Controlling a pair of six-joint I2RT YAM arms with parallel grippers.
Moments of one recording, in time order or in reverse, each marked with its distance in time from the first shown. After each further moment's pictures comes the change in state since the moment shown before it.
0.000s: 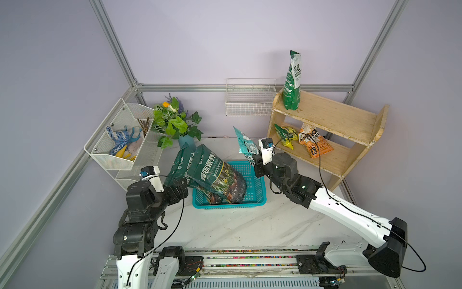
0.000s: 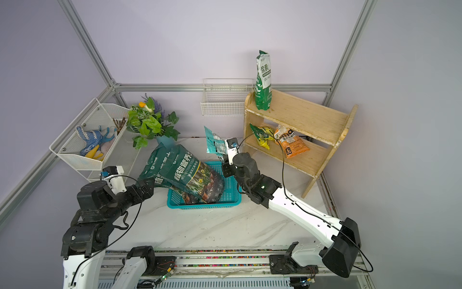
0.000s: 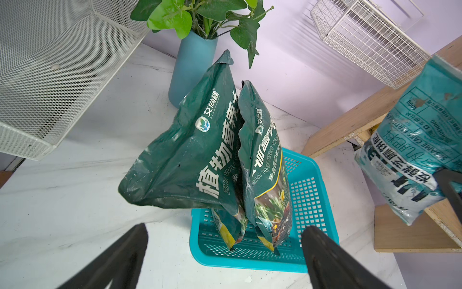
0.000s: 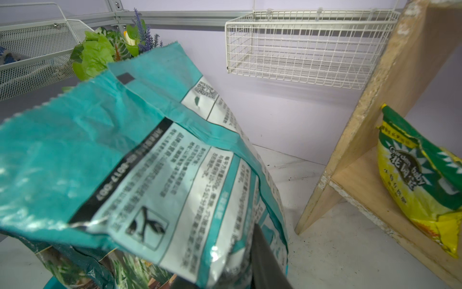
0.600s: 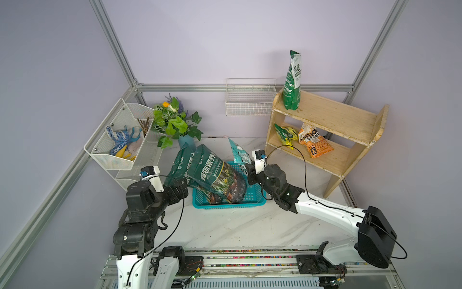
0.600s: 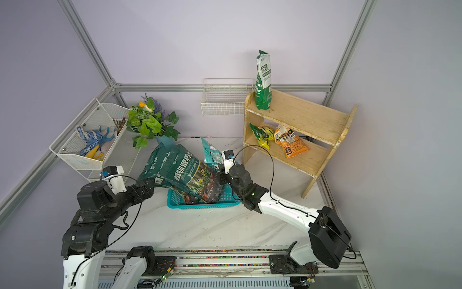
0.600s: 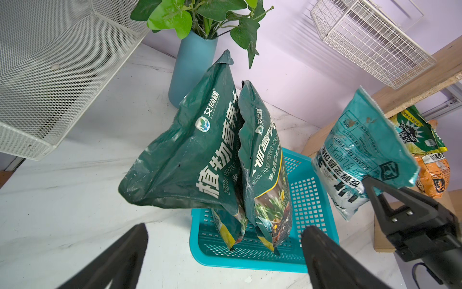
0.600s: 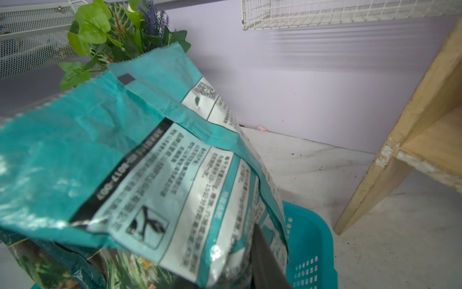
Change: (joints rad) left arm 0.000 0.000 0.000 0.000 0.000 0.000; right arm 0.000 0.119 -0.231 0.373 -0.058 0.062
